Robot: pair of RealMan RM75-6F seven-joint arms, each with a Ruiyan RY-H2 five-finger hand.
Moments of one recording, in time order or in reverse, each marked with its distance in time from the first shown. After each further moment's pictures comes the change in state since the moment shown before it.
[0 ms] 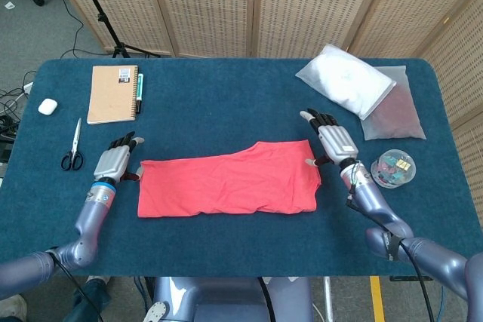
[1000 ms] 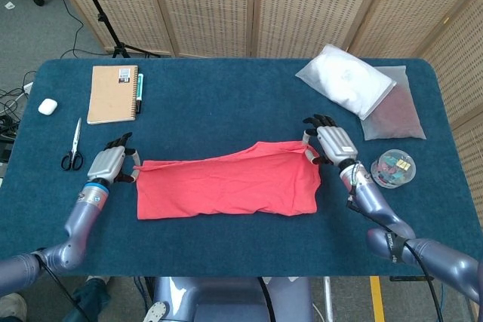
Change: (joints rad) left arm 0.004 0.089 0.026 -0.082 0.011 -0.021 -0.047; right arm 0.010 0.059 0.006 -0.108 0.087 -0.030 -0.057
